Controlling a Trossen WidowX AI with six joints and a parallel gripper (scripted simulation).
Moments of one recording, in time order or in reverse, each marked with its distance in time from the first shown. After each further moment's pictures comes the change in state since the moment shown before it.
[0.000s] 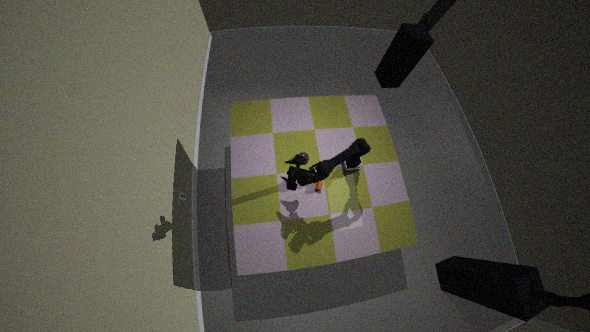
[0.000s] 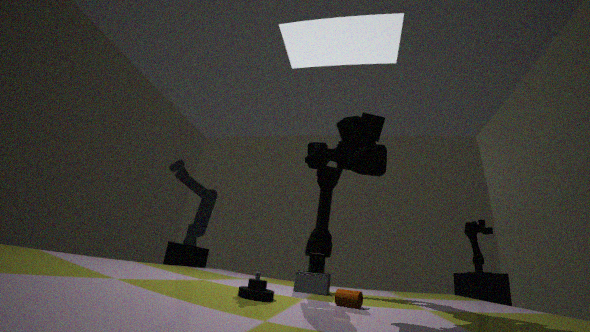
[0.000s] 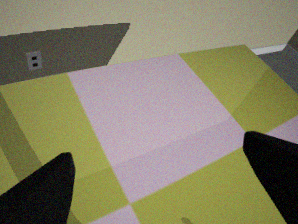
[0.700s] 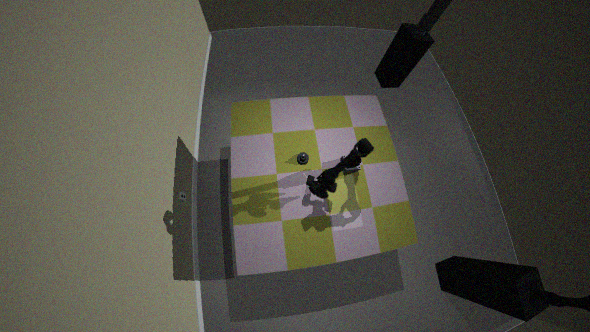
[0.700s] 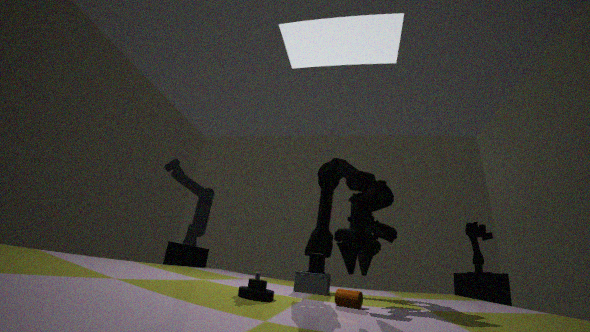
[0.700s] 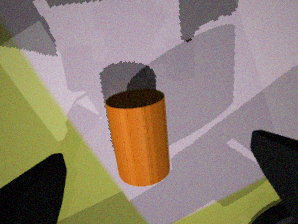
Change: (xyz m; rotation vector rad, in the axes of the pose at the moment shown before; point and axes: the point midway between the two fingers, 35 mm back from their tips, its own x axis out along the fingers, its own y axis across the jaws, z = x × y) arm -0.091 0.030 -0.267 -1.284 0.610 0.946
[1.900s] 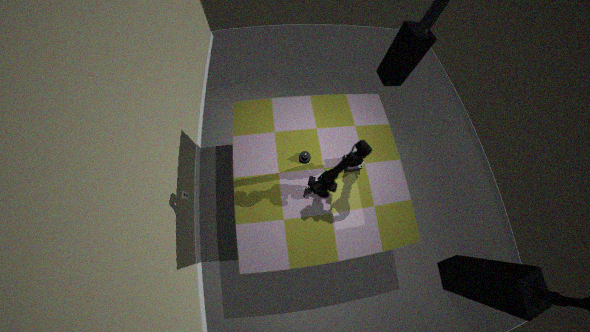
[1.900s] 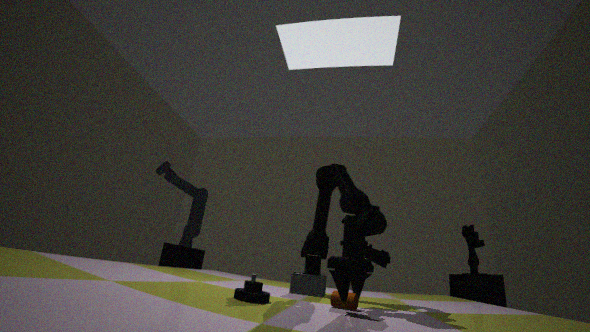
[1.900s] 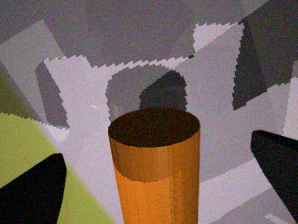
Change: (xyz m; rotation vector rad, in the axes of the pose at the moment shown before) arm 0.059 0.006 -0.007 -0.024 -0.004 0.019
